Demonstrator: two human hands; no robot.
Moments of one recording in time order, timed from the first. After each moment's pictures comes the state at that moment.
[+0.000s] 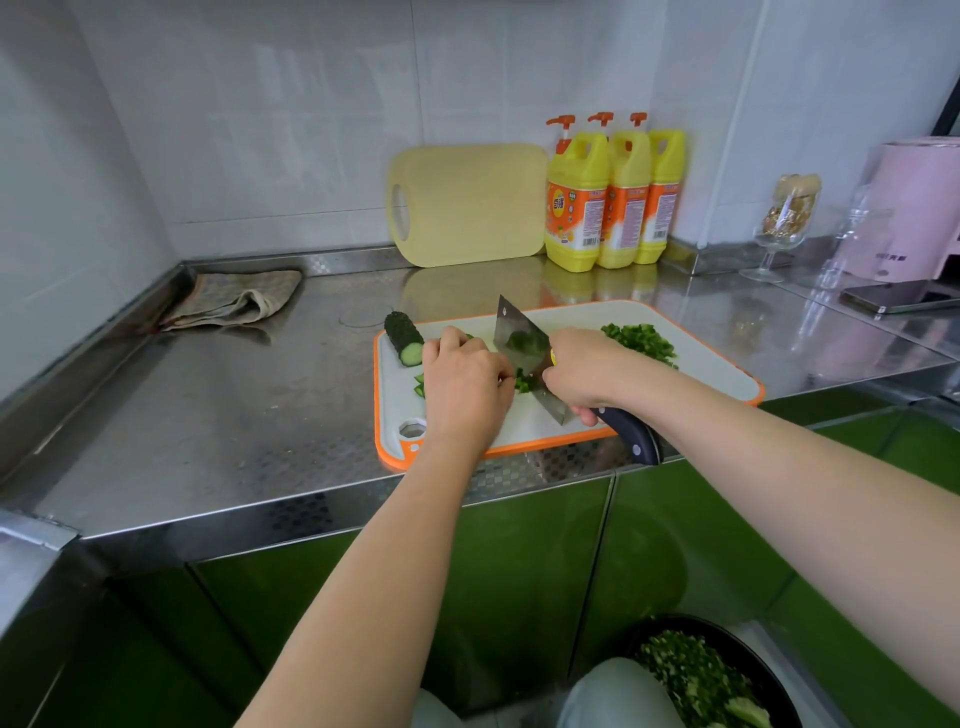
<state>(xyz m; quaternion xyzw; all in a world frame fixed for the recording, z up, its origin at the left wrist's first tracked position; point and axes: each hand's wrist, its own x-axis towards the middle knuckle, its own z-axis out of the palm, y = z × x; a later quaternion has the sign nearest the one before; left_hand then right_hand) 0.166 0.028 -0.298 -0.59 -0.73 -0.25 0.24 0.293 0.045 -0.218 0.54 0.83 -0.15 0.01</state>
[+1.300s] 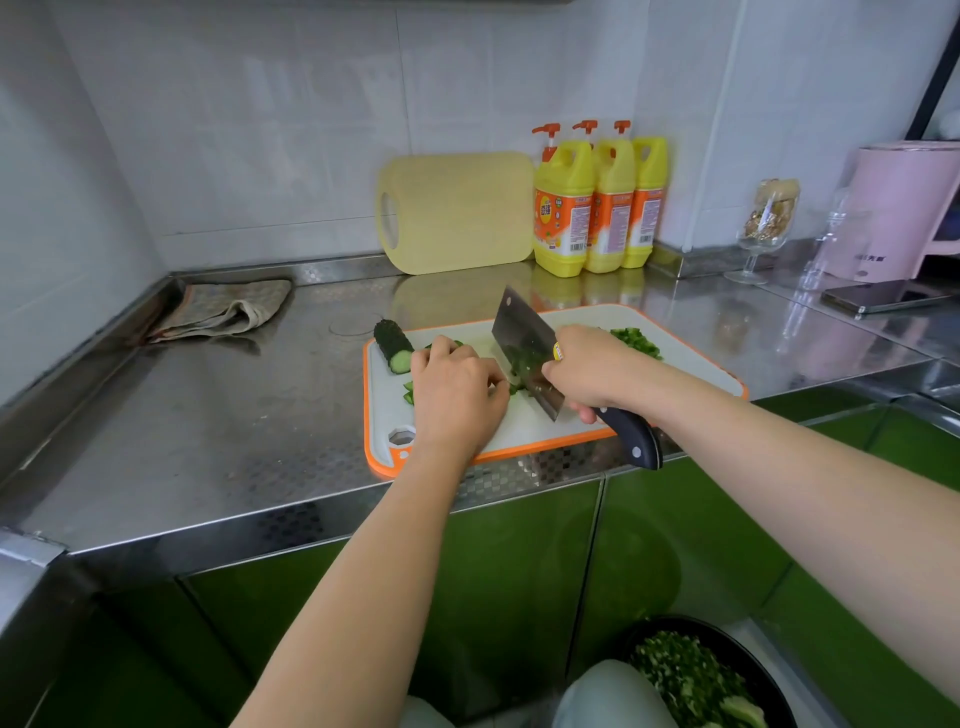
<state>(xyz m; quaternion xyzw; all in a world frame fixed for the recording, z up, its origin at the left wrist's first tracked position) 0.168 0.025 -0.295 -0.59 -0.74 -0.26 0.20 0.310 0.049 -0.215 0.53 0.83 -0.18 -0.07</state>
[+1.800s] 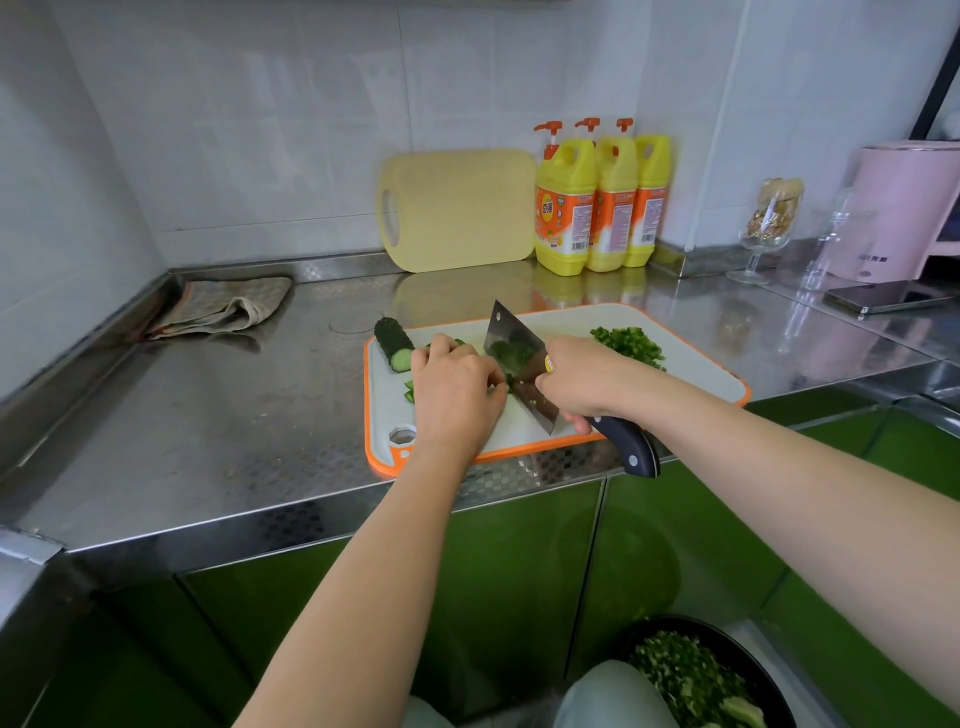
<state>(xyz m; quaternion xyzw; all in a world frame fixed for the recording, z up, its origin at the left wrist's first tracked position) 0.167 0.025 -0.294 -0.59 -0.74 -0.26 0.20 0.304 0.034 -0.213 0.51 0.84 -0.18 0.00</state>
